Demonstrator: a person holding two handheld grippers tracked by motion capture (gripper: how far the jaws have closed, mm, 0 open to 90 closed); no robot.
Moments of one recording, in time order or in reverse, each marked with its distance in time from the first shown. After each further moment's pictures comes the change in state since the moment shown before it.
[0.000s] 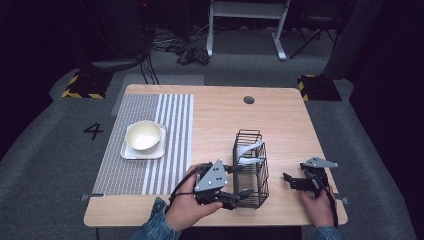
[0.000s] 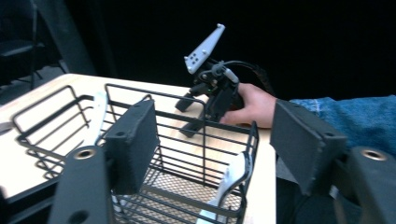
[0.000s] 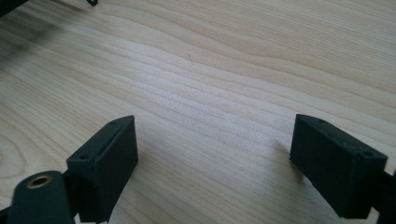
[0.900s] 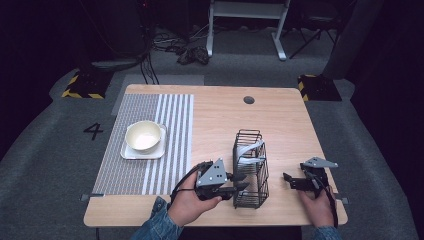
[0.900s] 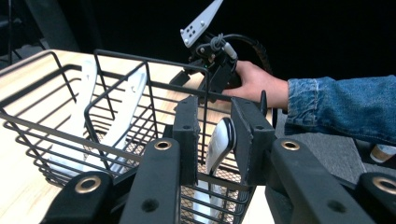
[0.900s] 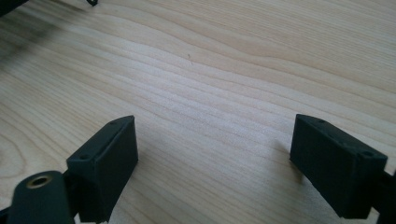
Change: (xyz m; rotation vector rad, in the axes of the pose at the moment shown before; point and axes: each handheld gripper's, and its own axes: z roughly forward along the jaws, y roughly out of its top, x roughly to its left) left arm 0.013 -0.016 0.009 0.073 -0.044 -0.031; right arm 0.000 0.000 0.000 0.001 0.000 -0.002
